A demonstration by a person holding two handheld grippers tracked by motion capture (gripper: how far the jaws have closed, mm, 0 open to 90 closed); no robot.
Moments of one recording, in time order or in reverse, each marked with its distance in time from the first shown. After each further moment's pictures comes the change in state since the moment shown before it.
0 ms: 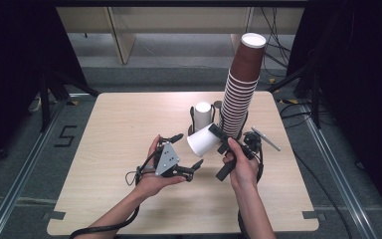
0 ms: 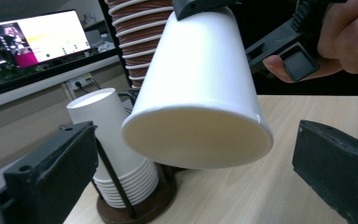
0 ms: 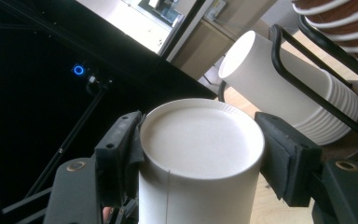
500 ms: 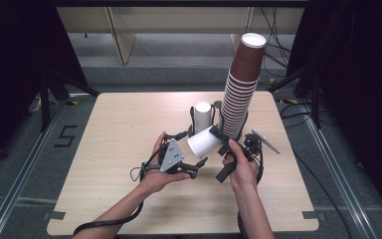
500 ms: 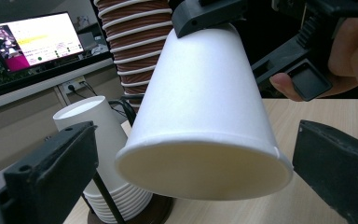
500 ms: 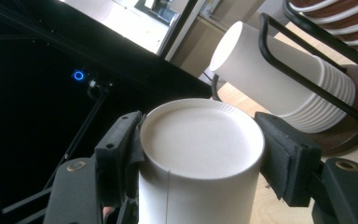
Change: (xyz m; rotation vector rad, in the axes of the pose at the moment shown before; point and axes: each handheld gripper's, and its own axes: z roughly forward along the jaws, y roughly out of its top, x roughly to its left) left arm 0.001 0.003 0.015 -0.007 -0.021 0.010; right arm -0.007 -0.004 -0.002 0.004 -0.002 0.062
